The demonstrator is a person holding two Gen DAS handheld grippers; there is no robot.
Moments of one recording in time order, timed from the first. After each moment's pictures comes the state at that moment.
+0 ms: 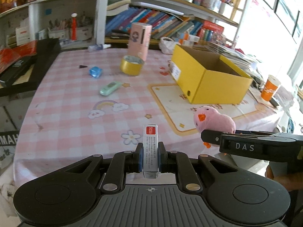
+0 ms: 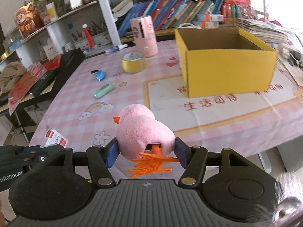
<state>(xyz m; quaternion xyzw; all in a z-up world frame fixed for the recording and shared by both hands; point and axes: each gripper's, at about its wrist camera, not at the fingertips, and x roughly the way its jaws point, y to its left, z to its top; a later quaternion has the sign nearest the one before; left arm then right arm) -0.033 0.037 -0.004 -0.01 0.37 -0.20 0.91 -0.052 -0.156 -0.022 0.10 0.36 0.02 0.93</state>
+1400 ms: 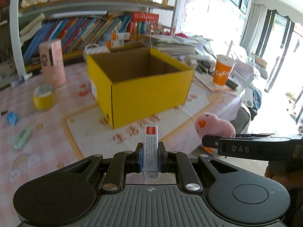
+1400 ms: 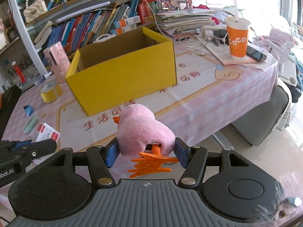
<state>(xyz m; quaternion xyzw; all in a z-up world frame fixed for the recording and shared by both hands) 0.011 -0.121 0.005 0.07 0.34 -0.36 0.87 -0.078 -0.304 -0.021 0.17 0.35 -0.16 0.91</state>
